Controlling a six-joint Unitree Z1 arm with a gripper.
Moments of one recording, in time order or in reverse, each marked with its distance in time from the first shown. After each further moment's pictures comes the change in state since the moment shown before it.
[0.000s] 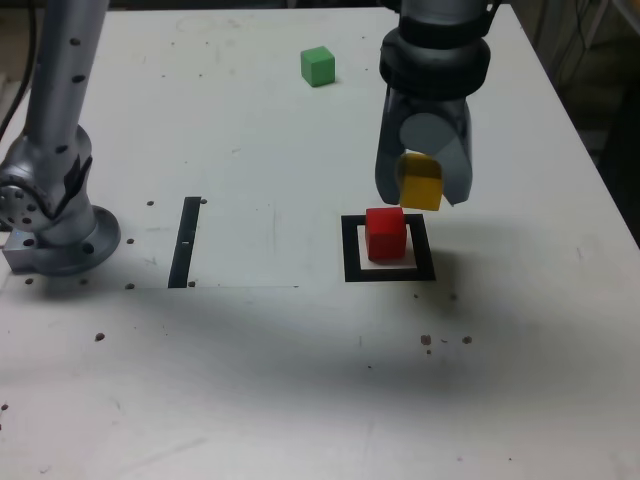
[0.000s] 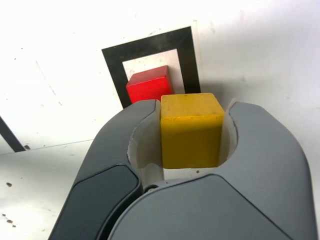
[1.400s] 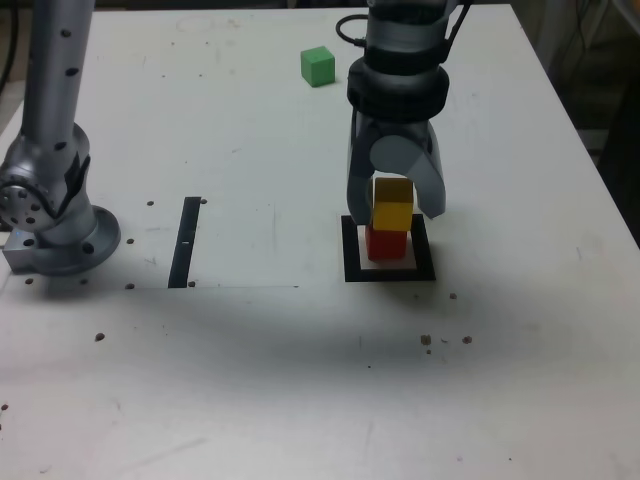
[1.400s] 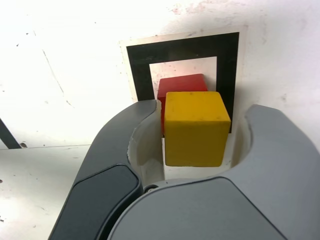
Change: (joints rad) arm 0.051 -0.053 0.232 -0.155 -0.064 -0.041
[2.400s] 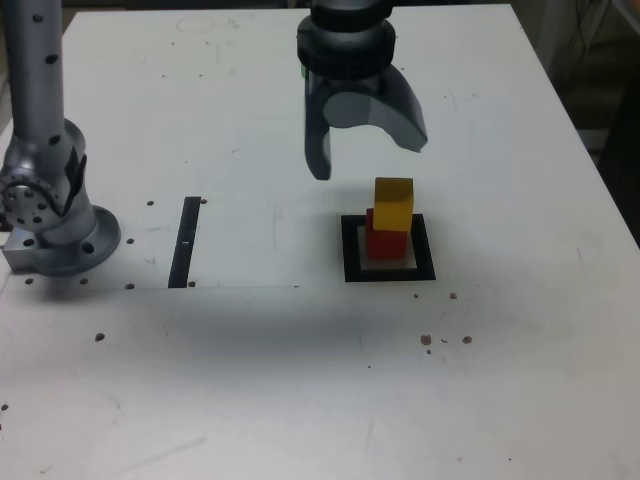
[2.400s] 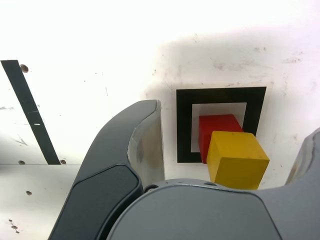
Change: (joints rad) arm 0.108 -0.148 0.135 0.003 0.084 0.026
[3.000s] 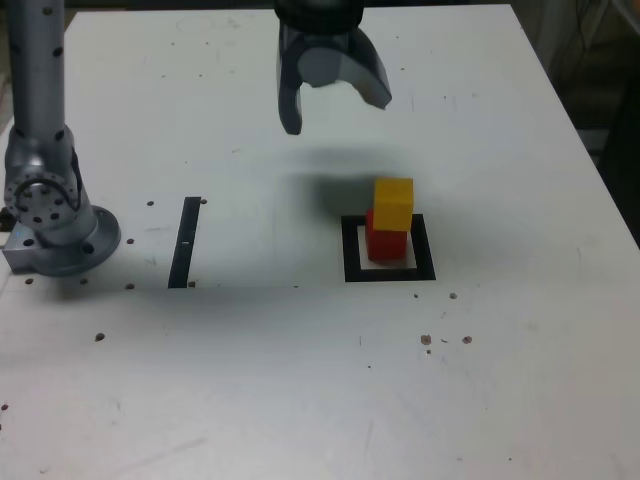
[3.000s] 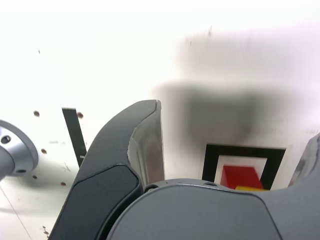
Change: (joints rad) arm 0.255 0.014 -0.037 0.066 0.027 0.206
